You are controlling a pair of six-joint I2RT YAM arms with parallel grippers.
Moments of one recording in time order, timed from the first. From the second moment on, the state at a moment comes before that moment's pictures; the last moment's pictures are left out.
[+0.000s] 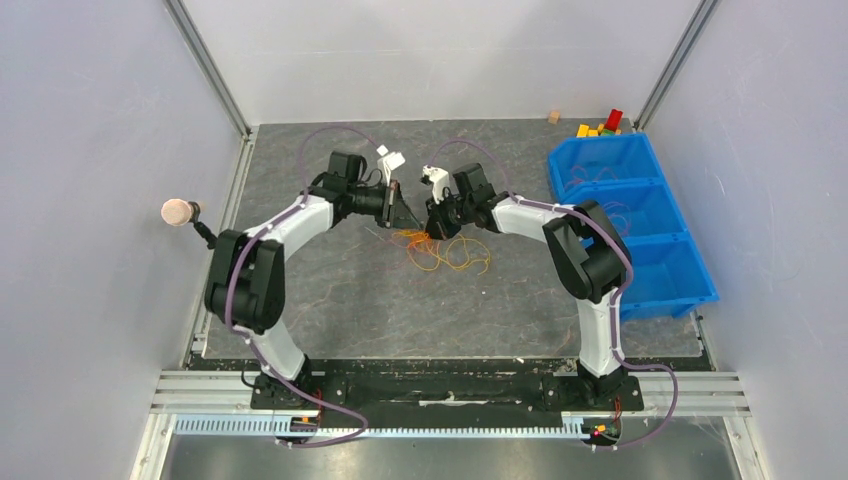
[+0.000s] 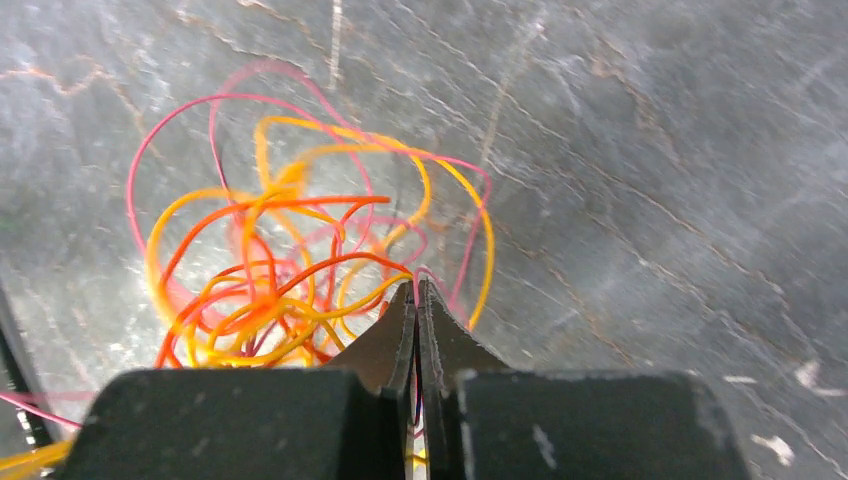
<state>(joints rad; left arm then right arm) -0.30 1.75 1.13 -0.17 1.02 -0.16 0.55 2.06 1.34 -0.04 -0.56 0.01</state>
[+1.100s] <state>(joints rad) -0.26 1.35 1.76 -0.35 0.92 -0.35 0.35 1.94 1.21 -0.15 -0.34 -0.22</state>
